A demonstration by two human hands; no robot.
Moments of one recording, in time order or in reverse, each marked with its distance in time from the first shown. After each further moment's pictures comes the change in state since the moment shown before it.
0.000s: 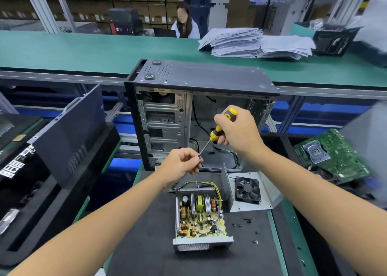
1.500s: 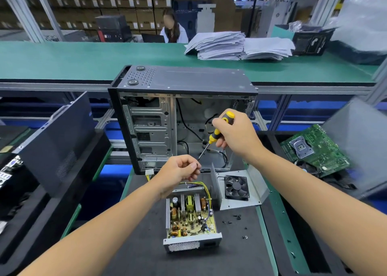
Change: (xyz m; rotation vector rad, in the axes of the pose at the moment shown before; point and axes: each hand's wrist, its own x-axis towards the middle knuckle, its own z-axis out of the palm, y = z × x) left_hand -0.001 -0.006 0.028 -0.135 -0.098 -0.086; right_hand -0.014 0.006 -0.035 -0.037 0.010 0.041
